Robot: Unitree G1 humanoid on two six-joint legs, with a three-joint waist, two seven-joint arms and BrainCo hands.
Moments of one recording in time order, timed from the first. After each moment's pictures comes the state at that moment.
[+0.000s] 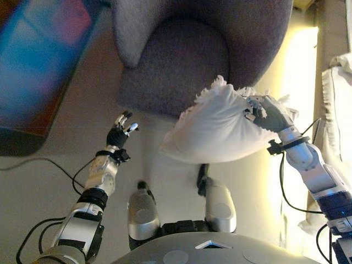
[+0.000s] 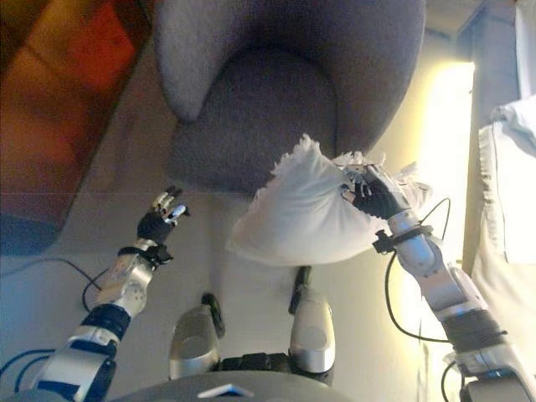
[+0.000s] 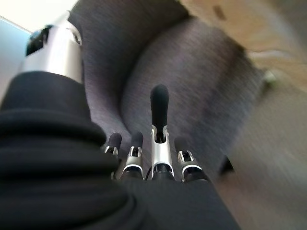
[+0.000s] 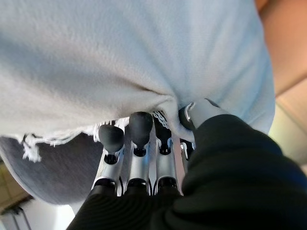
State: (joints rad) left arm -0.24 0.39 -0.16 0.77 -0.82 -0.23 -0.36; right arm -0.10 -0.80 0.16 0.02 -0.21 -0.33 -0.04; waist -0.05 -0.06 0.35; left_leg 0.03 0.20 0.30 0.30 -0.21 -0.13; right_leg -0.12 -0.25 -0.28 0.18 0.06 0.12
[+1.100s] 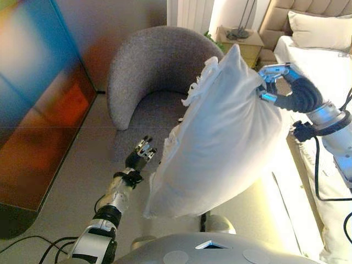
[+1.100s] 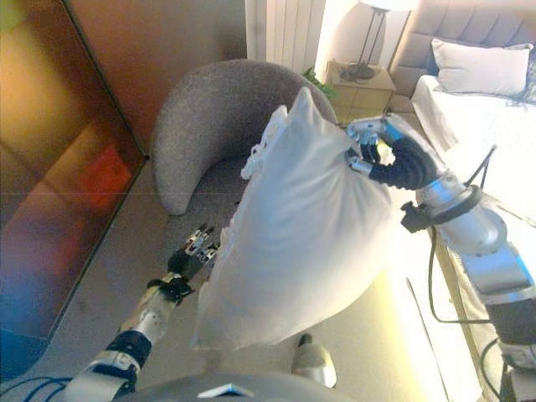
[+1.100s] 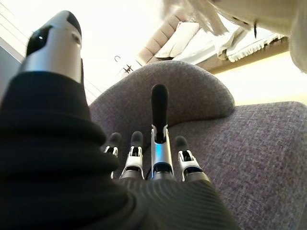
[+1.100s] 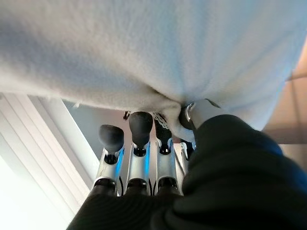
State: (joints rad) left arm -0.15 0.25 -0.16 0.82 -0.88 -0.15 -0.46; right arm -0.20 -1.01 0.03 -0.20 0.11 -0.42 0.11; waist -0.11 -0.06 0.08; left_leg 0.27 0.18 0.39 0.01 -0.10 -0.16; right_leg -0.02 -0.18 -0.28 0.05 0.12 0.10
